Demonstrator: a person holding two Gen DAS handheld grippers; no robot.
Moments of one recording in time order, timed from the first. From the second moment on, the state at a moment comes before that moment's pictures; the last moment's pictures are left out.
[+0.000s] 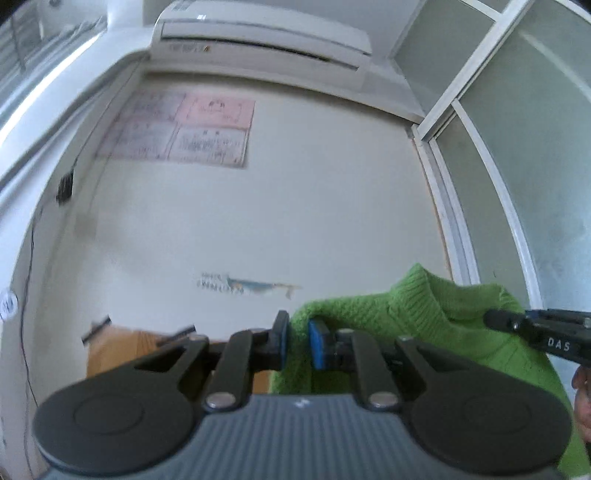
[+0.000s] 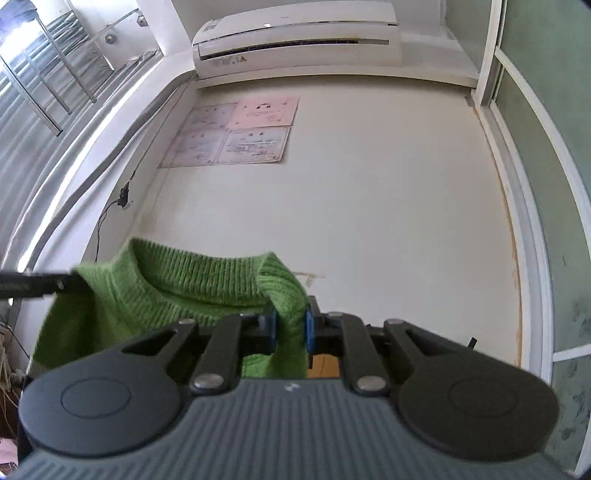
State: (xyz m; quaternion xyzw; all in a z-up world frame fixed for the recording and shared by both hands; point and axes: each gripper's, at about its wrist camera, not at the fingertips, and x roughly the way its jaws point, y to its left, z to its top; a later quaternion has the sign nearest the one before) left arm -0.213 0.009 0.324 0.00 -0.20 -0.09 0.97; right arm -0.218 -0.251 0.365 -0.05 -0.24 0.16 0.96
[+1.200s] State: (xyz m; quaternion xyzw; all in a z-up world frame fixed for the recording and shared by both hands) left arm 0.023 -0.023 0.017 -0.01 0.31 -0.12 0.94; right arm -0.025 -0.339 0.035 0.12 0.29 0.10 0.94
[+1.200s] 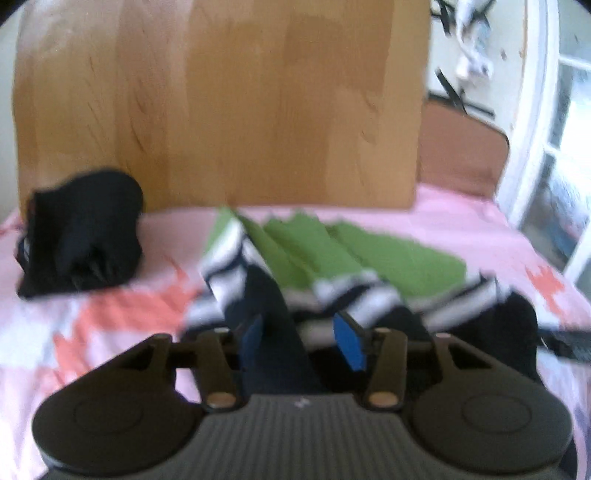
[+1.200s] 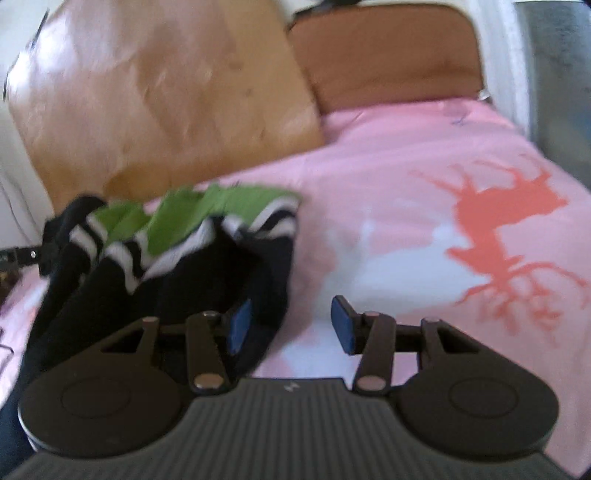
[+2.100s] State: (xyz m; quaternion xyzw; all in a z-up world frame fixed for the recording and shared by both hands) left arm 0.014 0.004 0.002 0.00 0.32 -0.09 0.94; right arm -0.071 -0.313 0.041 -0.15 0.20 -0.10 0.96
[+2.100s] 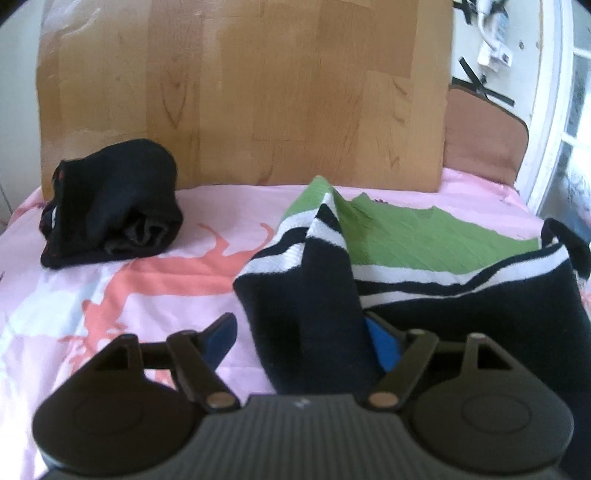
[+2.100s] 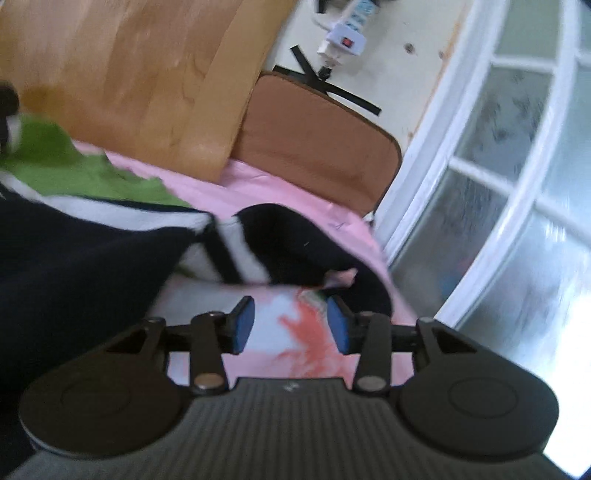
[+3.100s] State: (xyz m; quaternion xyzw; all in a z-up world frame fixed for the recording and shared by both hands) left arm -0.108 0.037 0.012 0.06 0.38 -0.15 0.91; right arm -0.154 -0.272 0.011 0.09 0.28 0.11 0.95
